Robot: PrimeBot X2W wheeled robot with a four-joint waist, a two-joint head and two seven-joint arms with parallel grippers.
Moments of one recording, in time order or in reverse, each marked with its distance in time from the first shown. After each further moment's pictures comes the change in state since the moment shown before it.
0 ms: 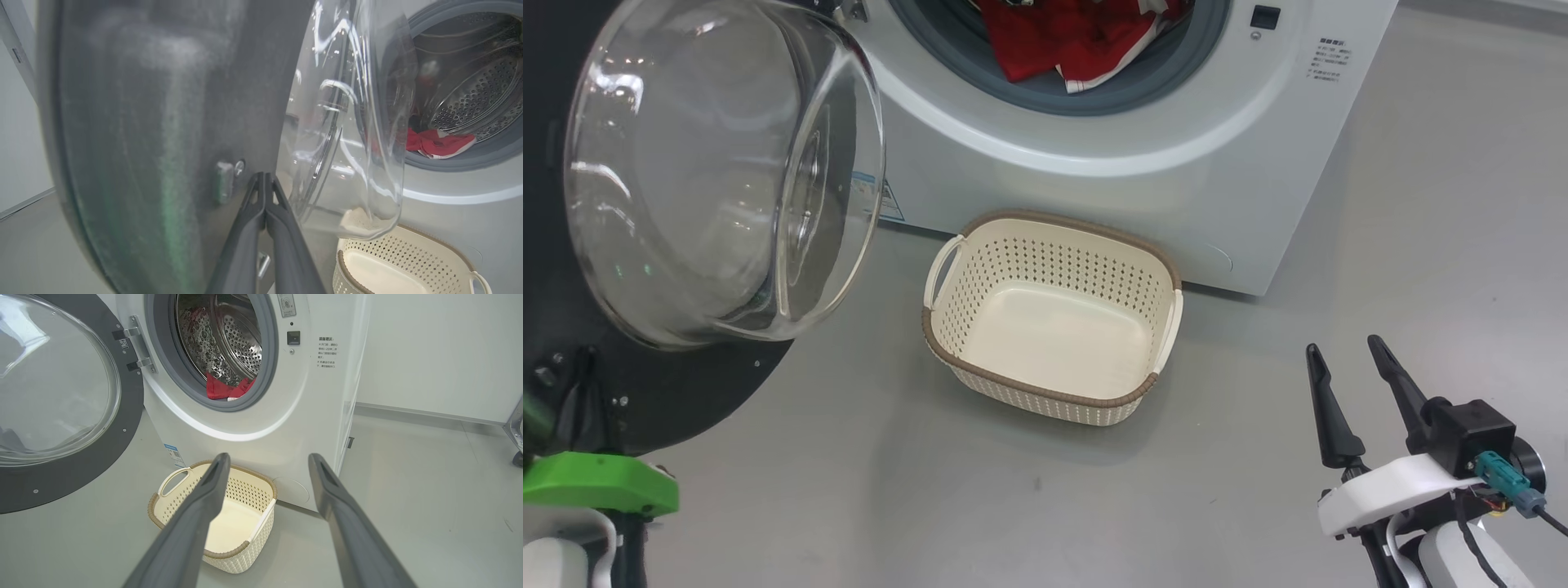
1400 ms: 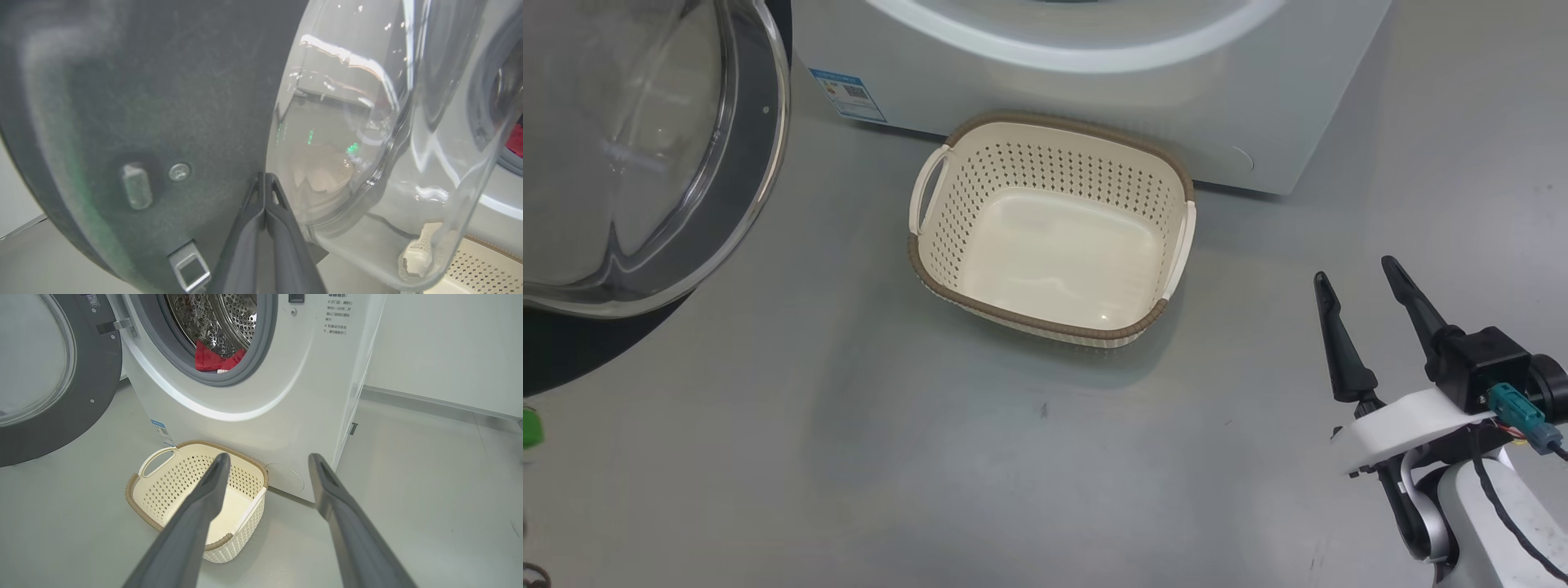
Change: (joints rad) left arm -0.223 0.129 0.113 0.249 -0.071 -0.048 -0.009; right arm -0.110 -0.062 0.003 -0.084 -0.072 -0.011 0.095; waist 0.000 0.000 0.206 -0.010
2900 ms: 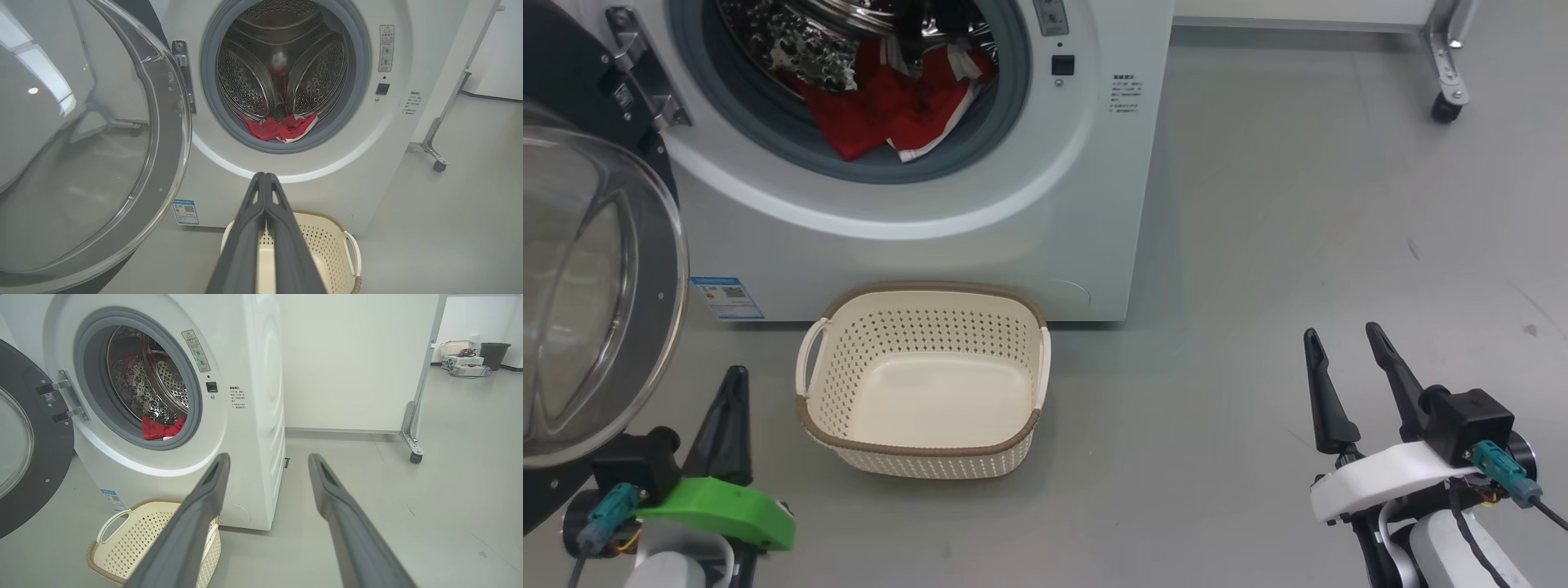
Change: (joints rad) left arm 0.266 -0.201 -0.270 -0.282 0.162 -0.049 -0.003; right arm 0.073 0.101 -0.026 0.116 0.071 0.012 -0.106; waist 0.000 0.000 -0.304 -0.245
